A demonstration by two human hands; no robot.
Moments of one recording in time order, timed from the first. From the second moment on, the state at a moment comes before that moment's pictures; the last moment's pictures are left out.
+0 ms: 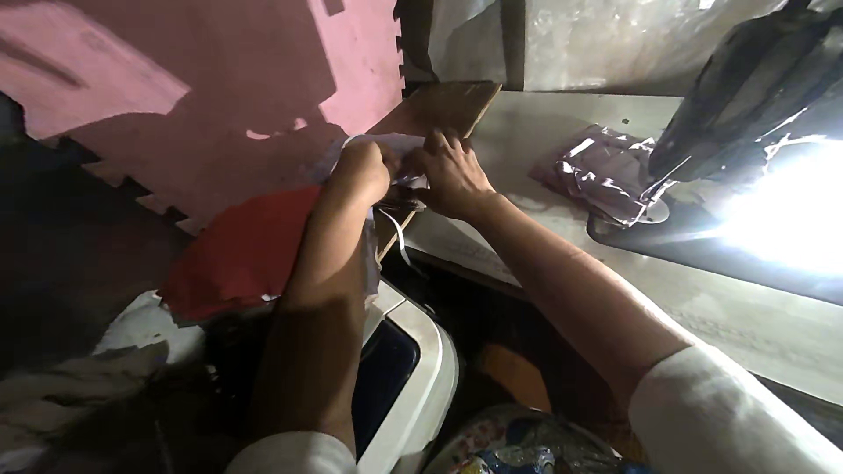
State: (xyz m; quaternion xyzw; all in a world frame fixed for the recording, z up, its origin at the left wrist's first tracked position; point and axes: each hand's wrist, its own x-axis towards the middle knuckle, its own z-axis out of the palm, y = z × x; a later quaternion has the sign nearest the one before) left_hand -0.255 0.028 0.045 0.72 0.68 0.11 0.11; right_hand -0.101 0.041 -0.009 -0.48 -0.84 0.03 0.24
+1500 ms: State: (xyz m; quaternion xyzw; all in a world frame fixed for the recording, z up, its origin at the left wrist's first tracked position) left_hand -0.273 0.055 0.012 0.75 0.65 0.10 0.00; right_hand -0.108 0.048 -0.012 -0.50 -0.81 0.00 0.30
